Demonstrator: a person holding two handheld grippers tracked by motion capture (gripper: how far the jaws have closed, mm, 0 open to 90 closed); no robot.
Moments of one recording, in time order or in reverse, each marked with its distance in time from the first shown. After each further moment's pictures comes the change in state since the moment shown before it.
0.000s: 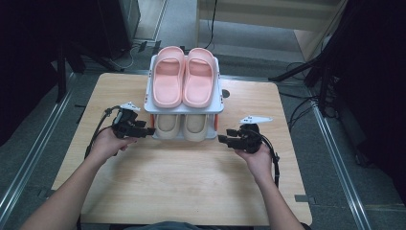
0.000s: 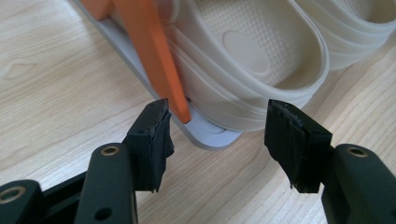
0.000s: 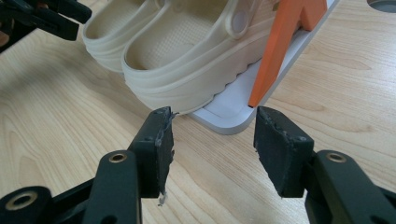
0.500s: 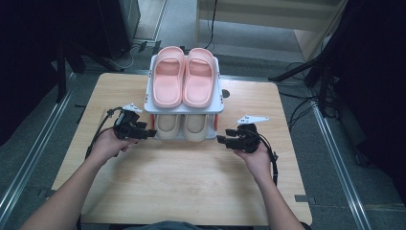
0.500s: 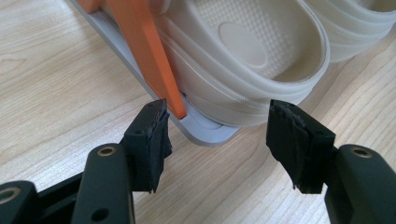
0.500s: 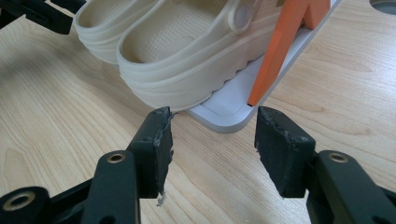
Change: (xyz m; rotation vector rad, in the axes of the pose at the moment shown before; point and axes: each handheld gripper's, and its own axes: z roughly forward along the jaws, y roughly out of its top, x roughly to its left) left arm -0.003 -0.002 0.003 0.017 0.003 0.006; right arm 0.003 0.002 0.004 0.031 -0.023 -0.035
